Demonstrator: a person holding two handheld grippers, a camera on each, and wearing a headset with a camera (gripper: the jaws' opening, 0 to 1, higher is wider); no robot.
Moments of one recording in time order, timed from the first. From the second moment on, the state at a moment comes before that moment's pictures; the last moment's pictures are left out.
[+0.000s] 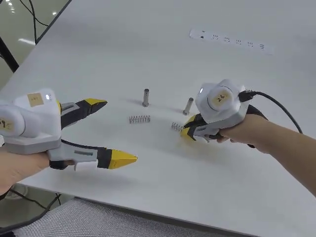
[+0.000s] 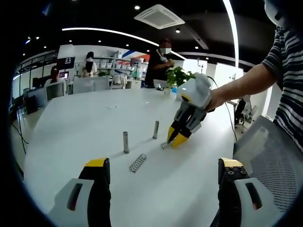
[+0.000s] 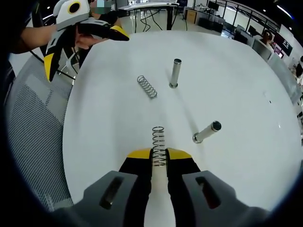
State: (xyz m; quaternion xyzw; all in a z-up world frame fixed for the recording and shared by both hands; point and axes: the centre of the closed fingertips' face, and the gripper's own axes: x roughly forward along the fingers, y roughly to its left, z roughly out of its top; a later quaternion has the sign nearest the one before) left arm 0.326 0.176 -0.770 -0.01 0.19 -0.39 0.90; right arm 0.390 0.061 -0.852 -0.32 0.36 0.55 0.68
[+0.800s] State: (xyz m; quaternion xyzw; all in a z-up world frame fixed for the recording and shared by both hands) left arm 0.326 0.121 -0.770 0.01 0.20 -0.47 0.86; right arm 0.362 0.029 -0.820 -0.33 0.33 0.56 0.69
